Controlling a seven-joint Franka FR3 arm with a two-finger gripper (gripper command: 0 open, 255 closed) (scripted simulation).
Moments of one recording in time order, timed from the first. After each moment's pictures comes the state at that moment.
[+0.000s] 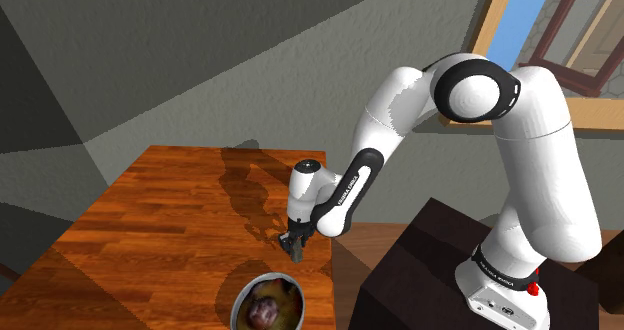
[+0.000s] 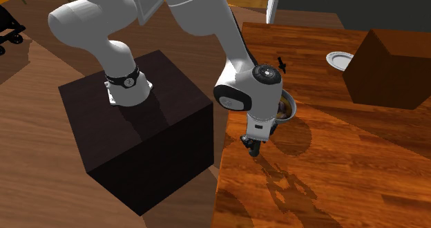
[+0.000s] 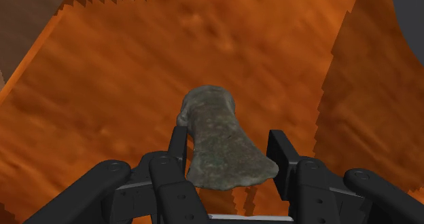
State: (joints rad) arm 0.27 0.59 0.20 -2.20 -0.13 2.86 0.72
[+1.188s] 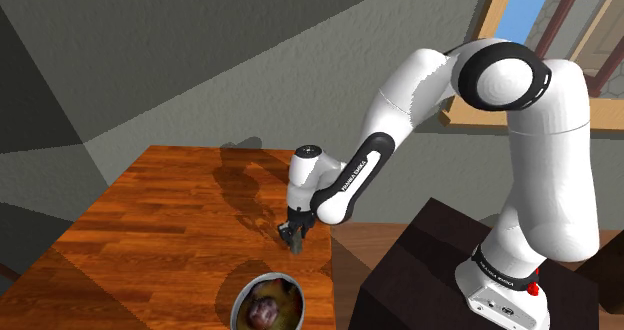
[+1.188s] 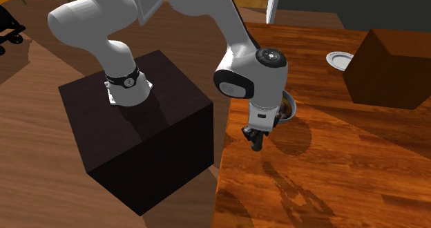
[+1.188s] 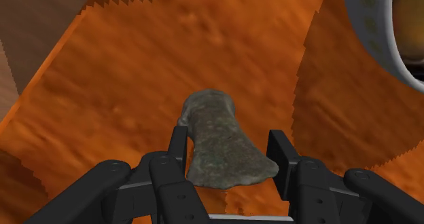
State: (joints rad) arm 0.24 0.47 0.24 -2.24 -0.10 2.77 0.70
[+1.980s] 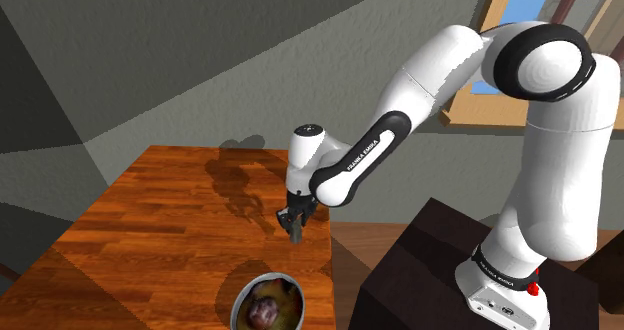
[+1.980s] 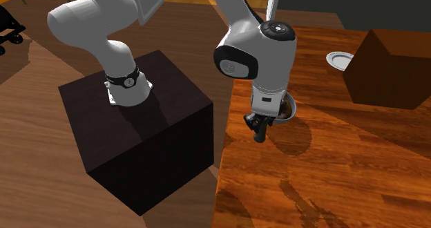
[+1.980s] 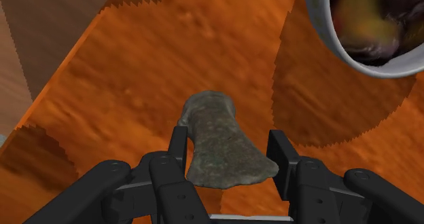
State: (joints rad) arm 0.20 0.33 0.29 -2.25 -0.04 2.65 0.67
